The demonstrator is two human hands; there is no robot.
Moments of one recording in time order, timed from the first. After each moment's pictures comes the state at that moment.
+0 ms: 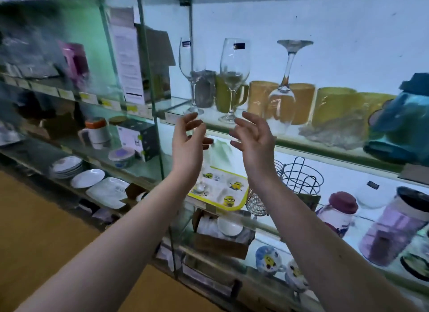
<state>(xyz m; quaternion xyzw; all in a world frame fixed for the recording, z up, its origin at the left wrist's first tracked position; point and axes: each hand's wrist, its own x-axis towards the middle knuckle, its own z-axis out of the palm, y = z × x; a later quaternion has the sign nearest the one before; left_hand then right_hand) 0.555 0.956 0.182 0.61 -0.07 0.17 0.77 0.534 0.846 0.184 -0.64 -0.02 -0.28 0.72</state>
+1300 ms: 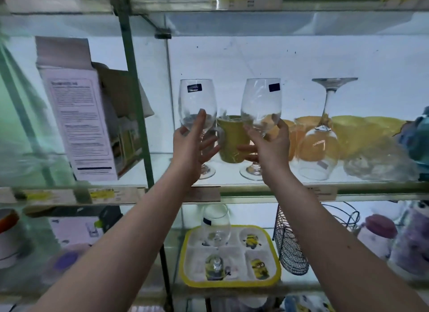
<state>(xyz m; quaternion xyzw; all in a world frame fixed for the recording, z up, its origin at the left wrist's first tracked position) 0.794 0.994 0.237 0.48 -0.17 -0.16 0.85 0.729 0.861 0.214 -0.58 0.14 -0.45 0.67</state>
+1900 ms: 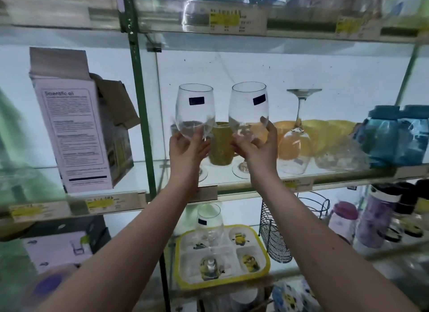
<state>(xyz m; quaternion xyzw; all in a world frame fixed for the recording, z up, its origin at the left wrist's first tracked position) 0.777 1.012 0.224 0.43 -0.27 -0.12 0.85 0.706 0.902 0.217 -0.55 0.09 -0.52 0.64</state>
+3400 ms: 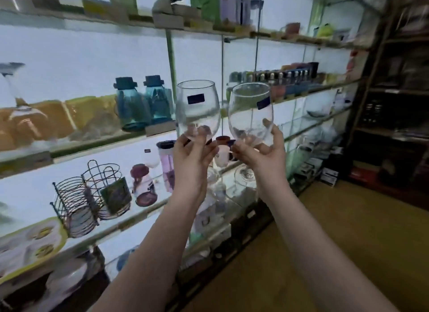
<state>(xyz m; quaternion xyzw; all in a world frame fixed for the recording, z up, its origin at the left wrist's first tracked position) 0.270 0.817 0.188 0.31 -0.33 -0.39 0.80 0.155 0.779 0.178 -0.49 0.28 -0.63 0.53</state>
